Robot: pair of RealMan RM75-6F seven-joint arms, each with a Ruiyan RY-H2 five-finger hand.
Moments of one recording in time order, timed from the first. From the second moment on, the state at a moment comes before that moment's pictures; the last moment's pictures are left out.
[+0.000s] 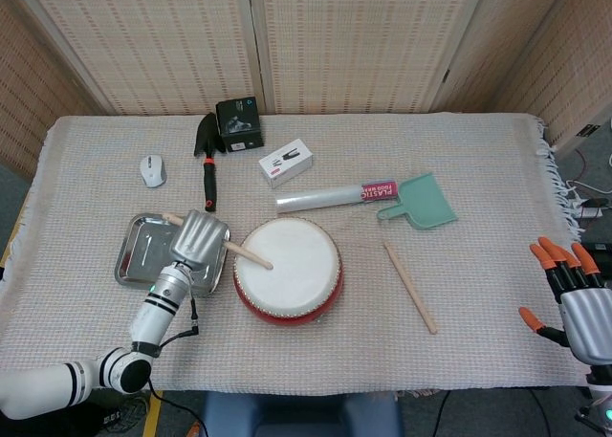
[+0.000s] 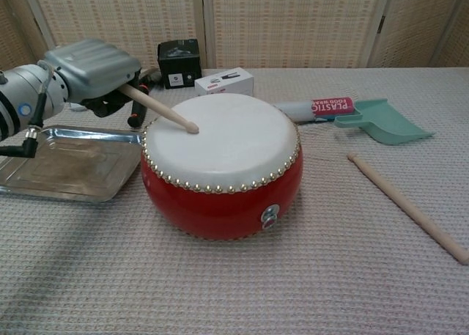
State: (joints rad) left arm -0.78 -1.52 -0.24 -1.52 1.06 1.07 0.85; right arm 0.05 -1.04 0.05 -1.60 -1.62 1.58 0.06
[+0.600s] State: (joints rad) left arm -0.79 -1.52 -0.22 -1.50 1.00 1.07 0.82; right arm 0.06 -1.04 0.05 -1.60 -1.61 1.56 0.06
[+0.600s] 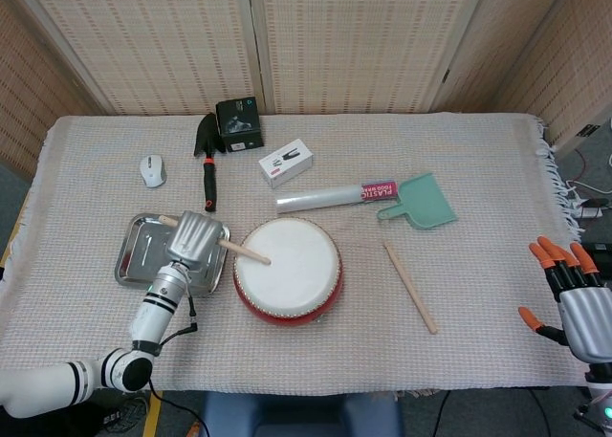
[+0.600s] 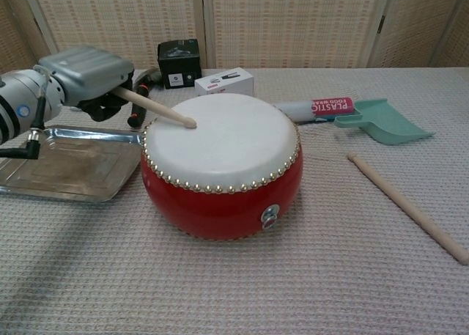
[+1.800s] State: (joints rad) left arm -0.82 -1.51 -0.23 -1.54 0.97 1.10 0.66; right arm 0.07 -1.03 0.03 -1.63 -1.58 1.49 0.03
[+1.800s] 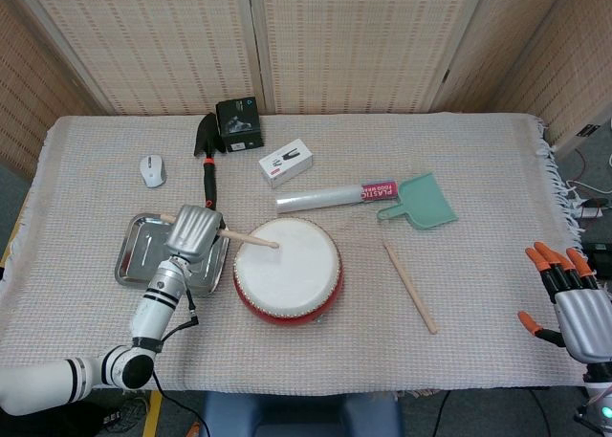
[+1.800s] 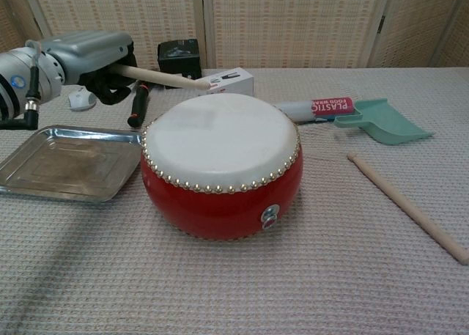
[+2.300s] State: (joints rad) left arm -0.81 -1.52 -0.27 -1.58 0.95 1.14 0.57; right arm 0.07 -1.02 0.03 -1.65 -1.55 1.46 0.01
